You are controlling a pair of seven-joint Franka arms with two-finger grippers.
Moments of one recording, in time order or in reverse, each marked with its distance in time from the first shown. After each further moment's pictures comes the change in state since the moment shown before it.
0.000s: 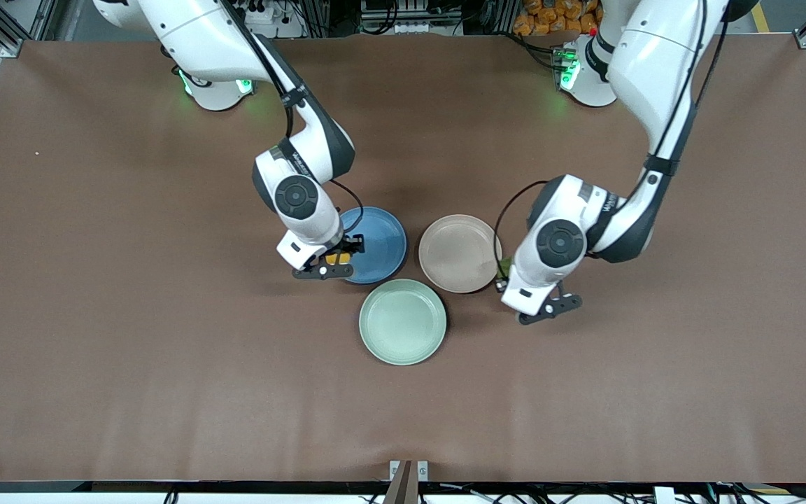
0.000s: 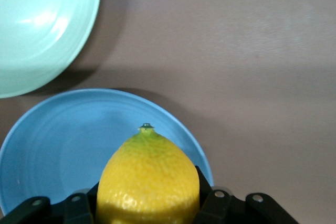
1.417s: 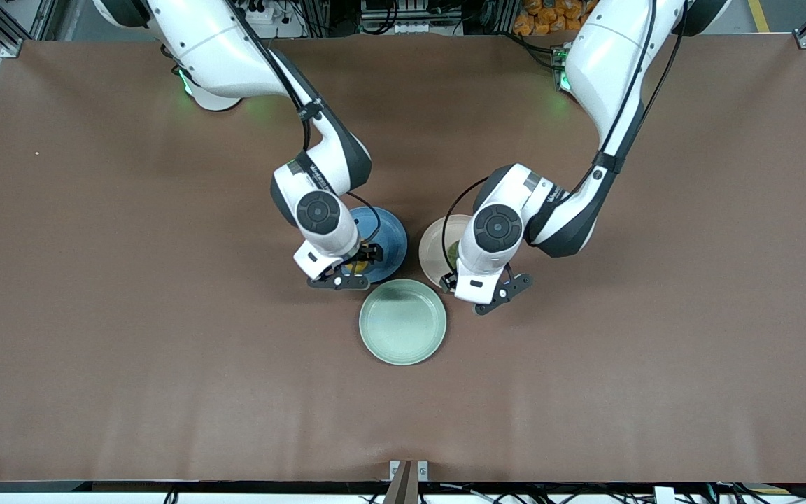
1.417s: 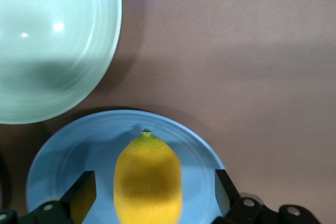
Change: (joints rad) left arm -0.116 0.059 0.007 0.166 -0.047 -0.066 -0.285; right arm -0.006 0.077 -0.009 0.233 0.004 -0.234 0.041
